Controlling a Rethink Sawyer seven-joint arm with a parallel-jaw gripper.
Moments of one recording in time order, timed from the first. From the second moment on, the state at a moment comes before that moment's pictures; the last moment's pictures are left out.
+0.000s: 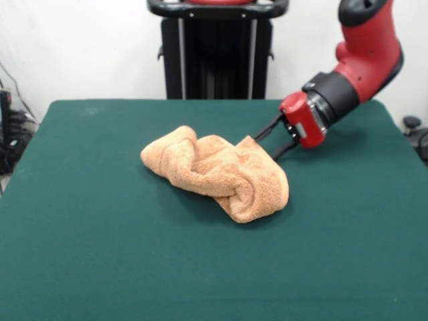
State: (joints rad) arm 1.03 0.45 -1.05 1.57 0.70 0.26 1.91
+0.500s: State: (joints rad) arm 0.99 0.47 -1.06 1.57 0.70 0.16 1.91
